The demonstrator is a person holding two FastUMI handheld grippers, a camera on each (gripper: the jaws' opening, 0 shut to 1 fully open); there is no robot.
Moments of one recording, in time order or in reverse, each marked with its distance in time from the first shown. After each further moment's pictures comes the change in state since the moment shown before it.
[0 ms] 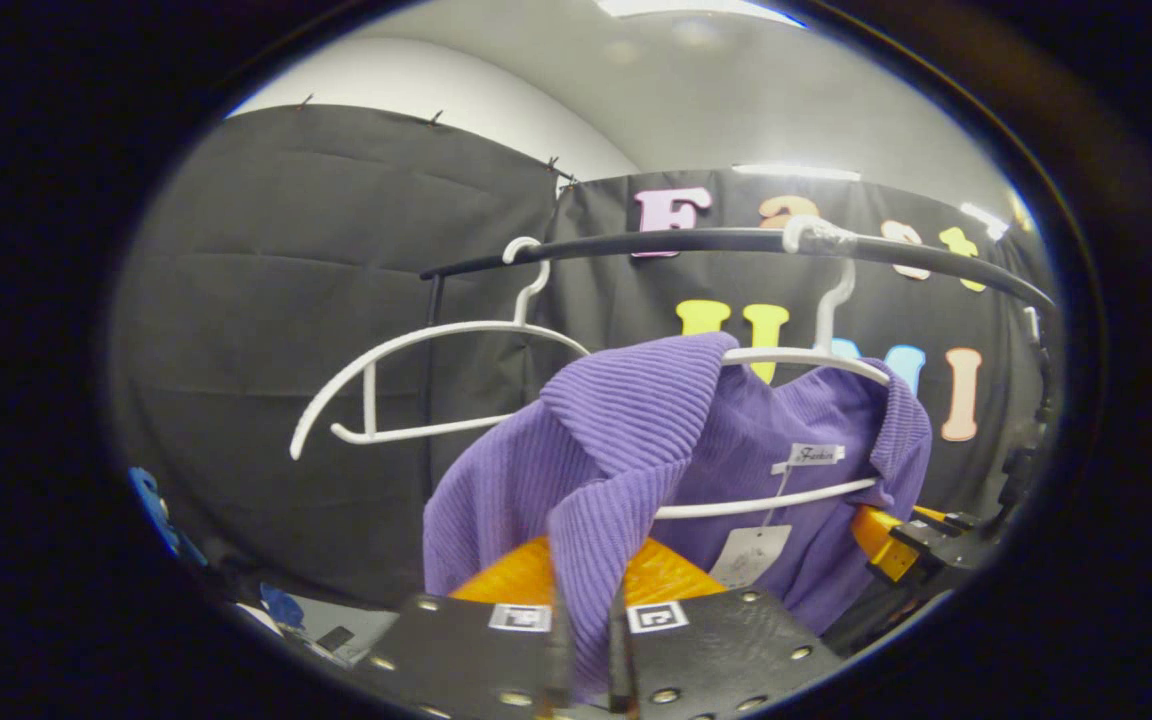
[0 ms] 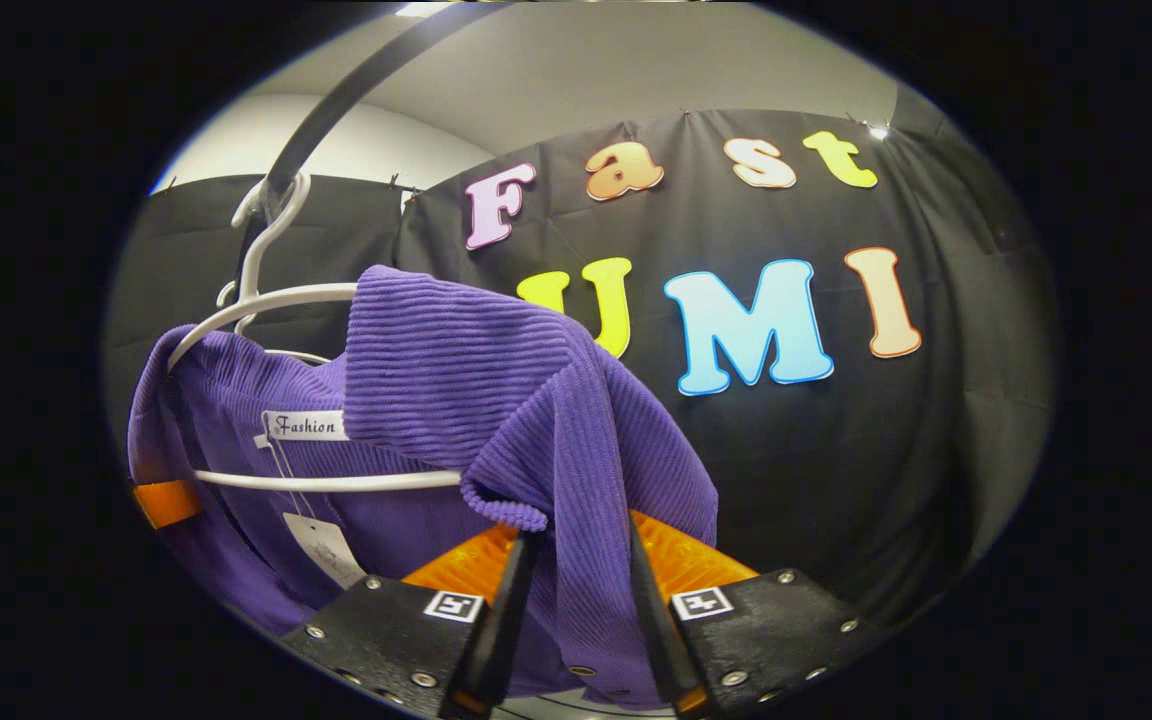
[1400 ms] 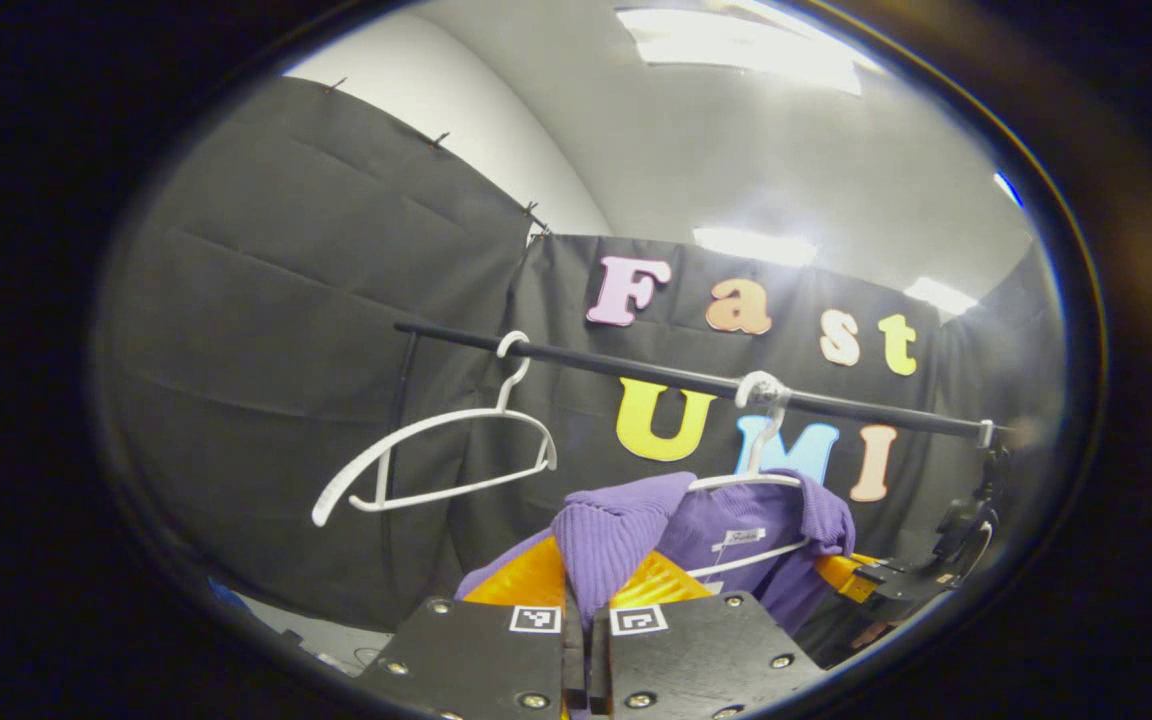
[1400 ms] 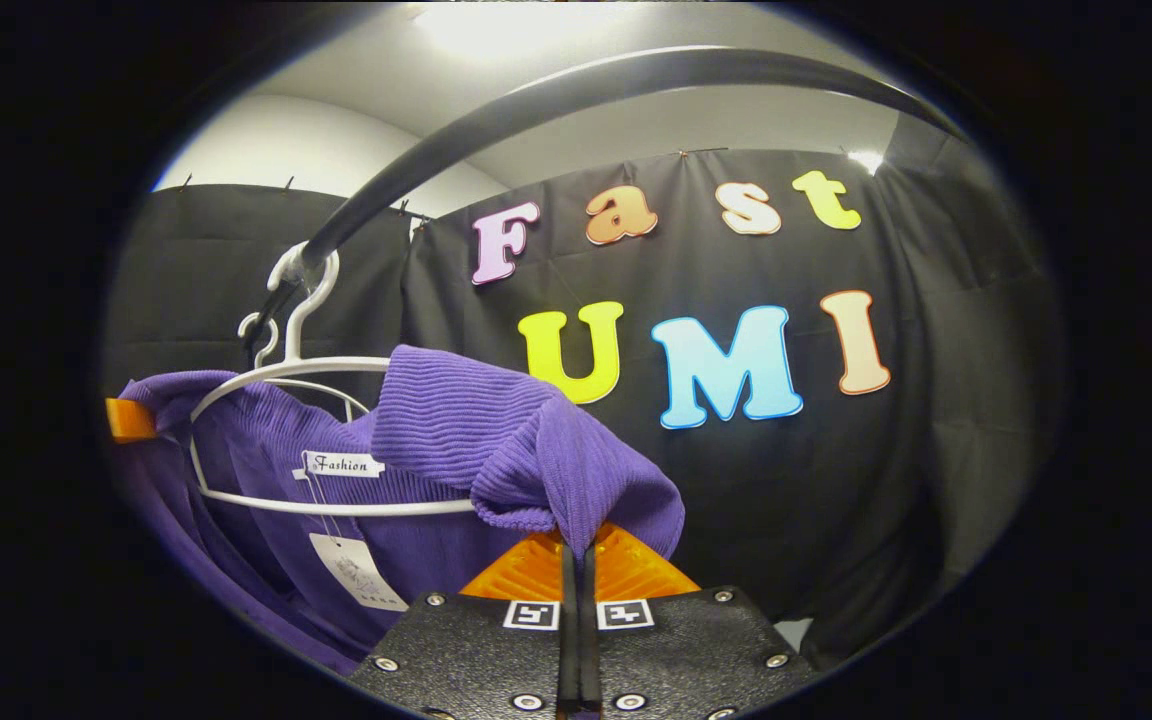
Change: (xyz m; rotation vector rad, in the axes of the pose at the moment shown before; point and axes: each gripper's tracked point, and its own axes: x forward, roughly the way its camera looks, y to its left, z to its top) left arm -0.064 0.022 0.087 -0.130 -0.139 -0.283; right arm -0.042 -0.015 0.041 -0.030 -0.101 -0.063
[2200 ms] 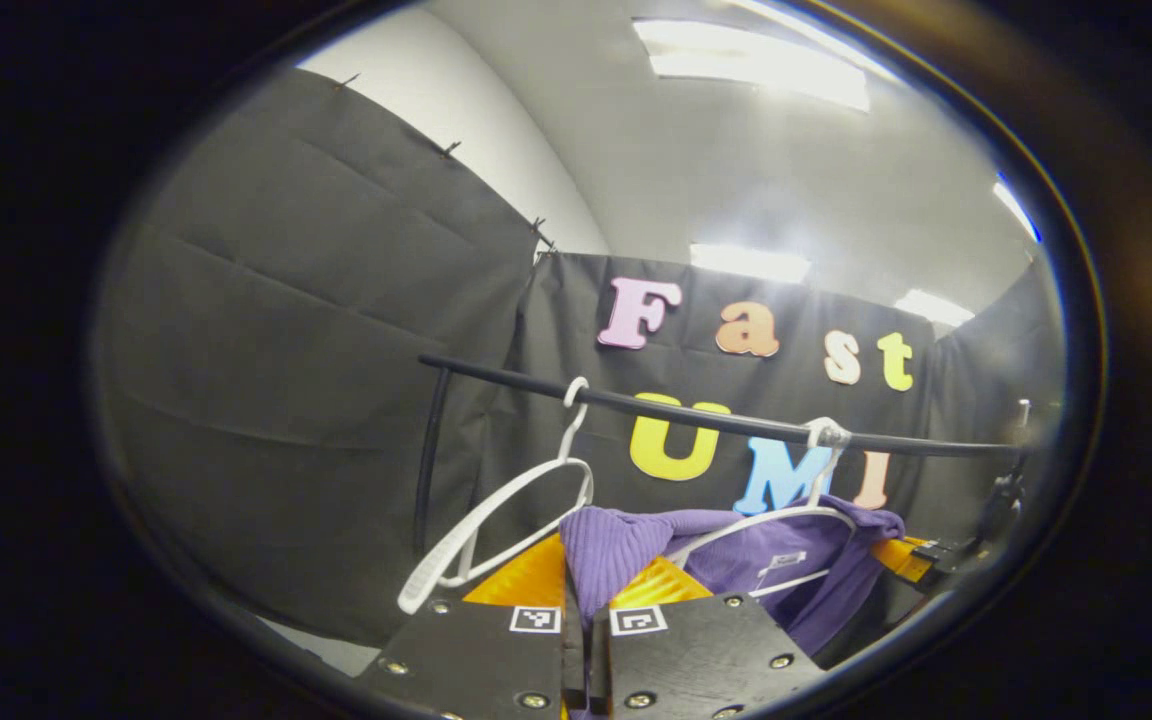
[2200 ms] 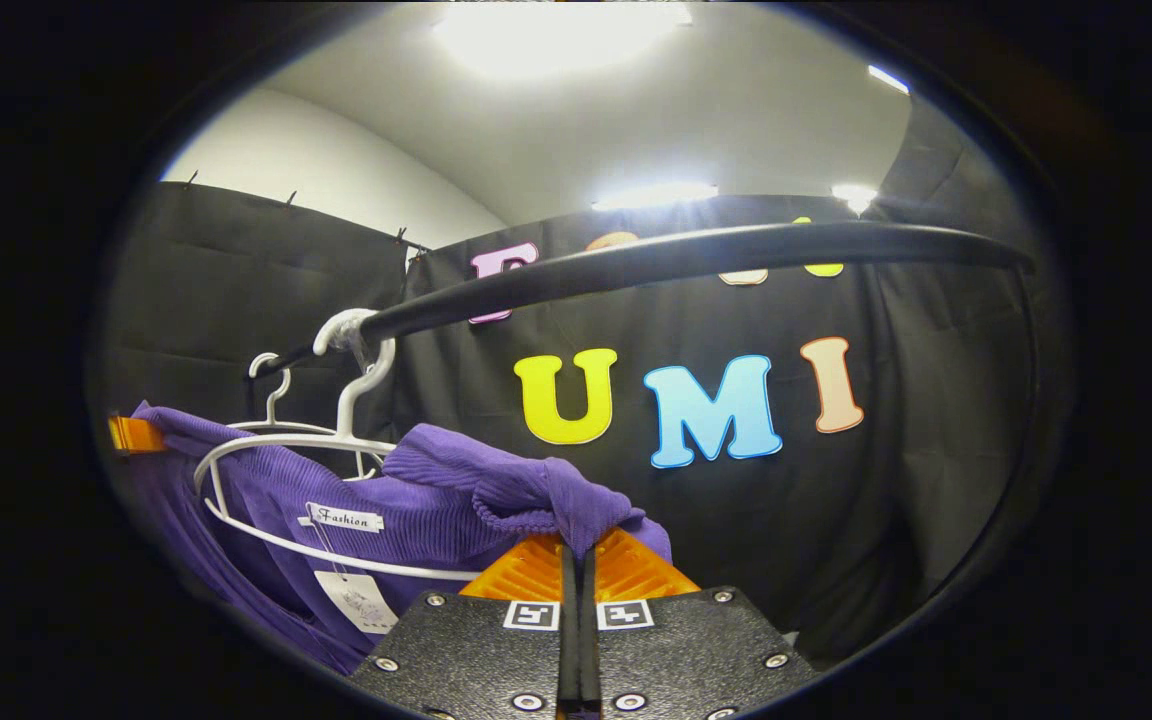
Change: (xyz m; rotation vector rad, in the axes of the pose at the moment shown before) left arm 0.004 0.097 0.043 0.008 -0.029 -0.033; right arm -0.001 0.013 0.033 -0.028 -0.100 -0.069
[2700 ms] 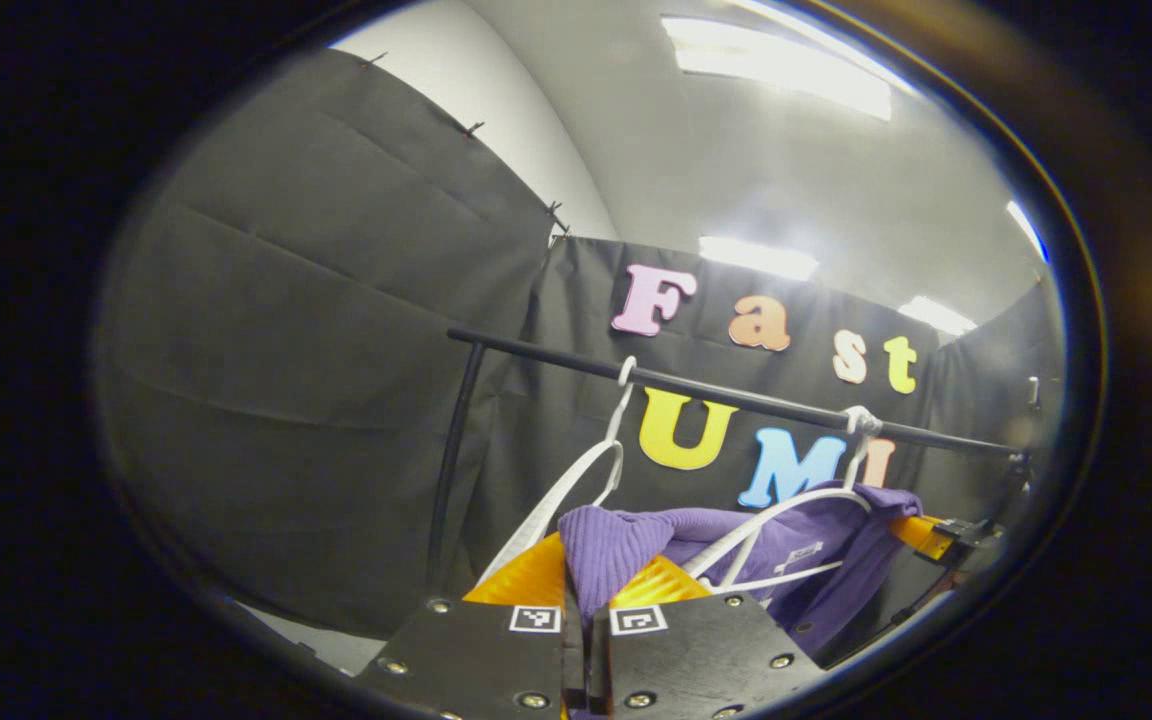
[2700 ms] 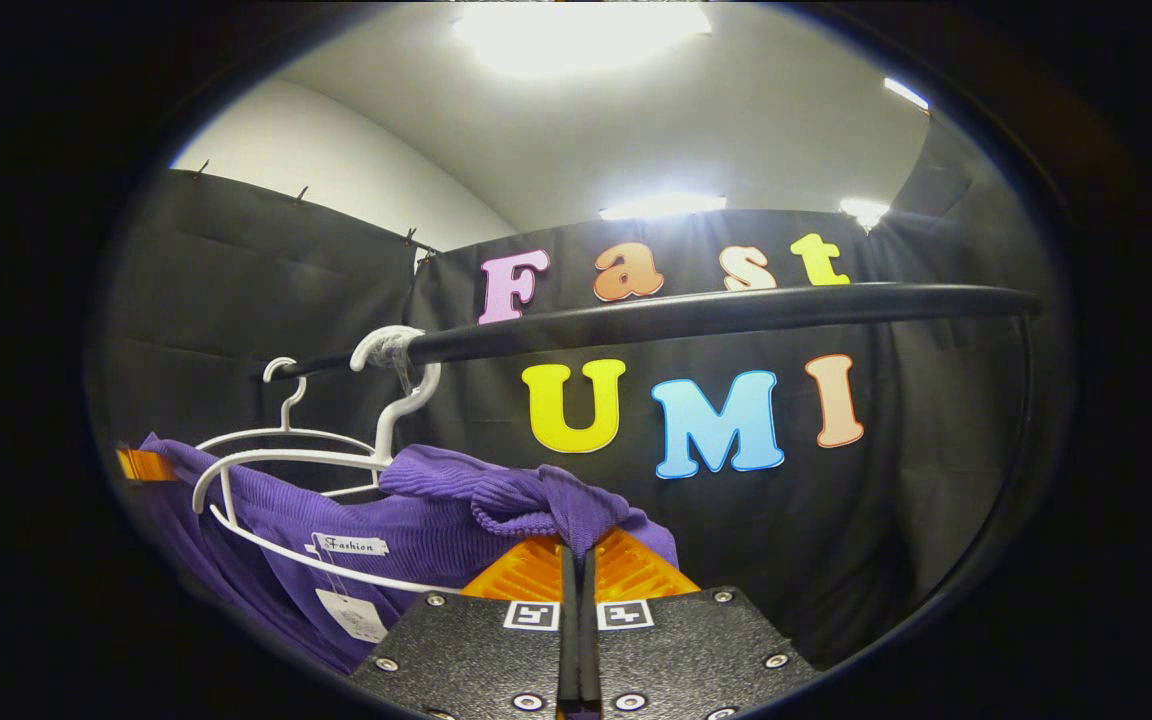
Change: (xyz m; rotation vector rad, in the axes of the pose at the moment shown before) left arm 0.004 0.044 -0.031 -0.043 0.048 -0.001; right arm -0.001 0.018 0.014 -0.043 -0.016 0.007
